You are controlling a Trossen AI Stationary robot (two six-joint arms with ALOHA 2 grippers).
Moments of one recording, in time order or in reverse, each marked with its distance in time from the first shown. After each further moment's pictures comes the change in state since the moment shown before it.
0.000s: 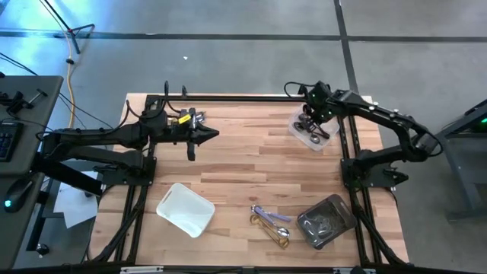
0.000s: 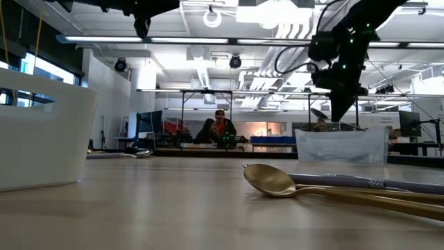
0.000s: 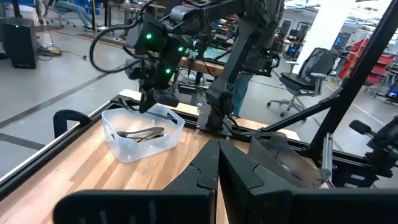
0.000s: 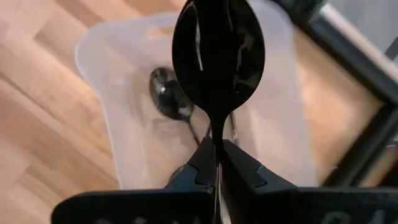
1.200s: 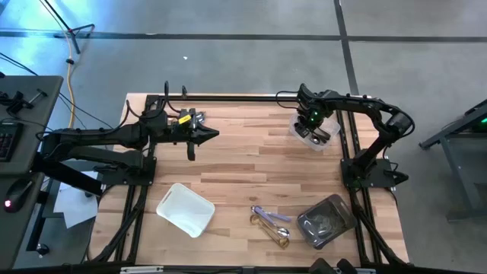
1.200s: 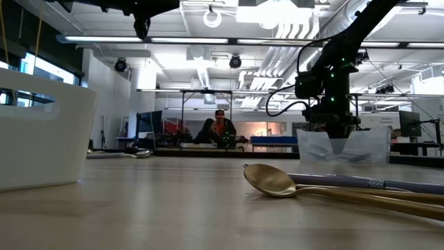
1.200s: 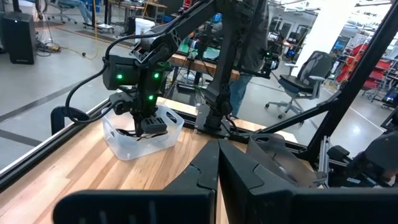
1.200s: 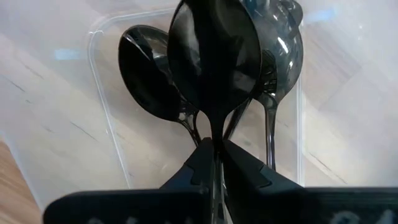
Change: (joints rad) left arm 0.000 0.000 0.000 0.001 0.000 -0.026; right arm -0.030 0.329 0.021 0.043 -0.044 -0.044
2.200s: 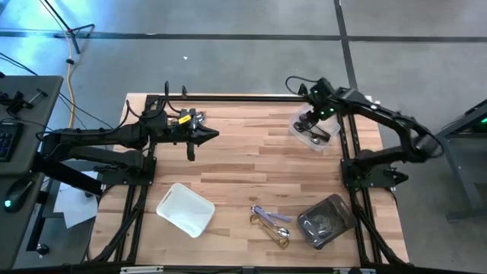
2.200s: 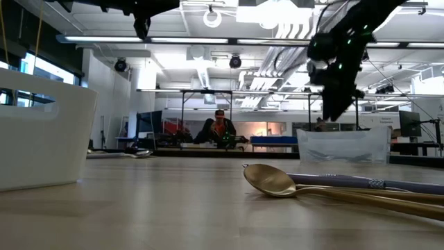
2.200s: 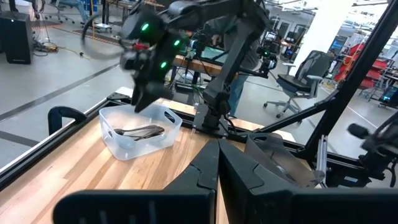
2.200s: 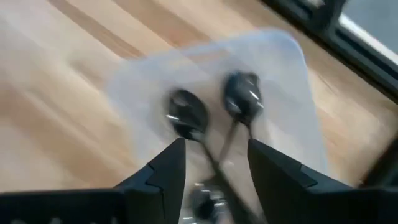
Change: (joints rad) left arm 0.000 0.000 0.000 0.000 0.009 0.000; right arm 0.010 -0.350 0.000 -0.012 -0.061 0.079
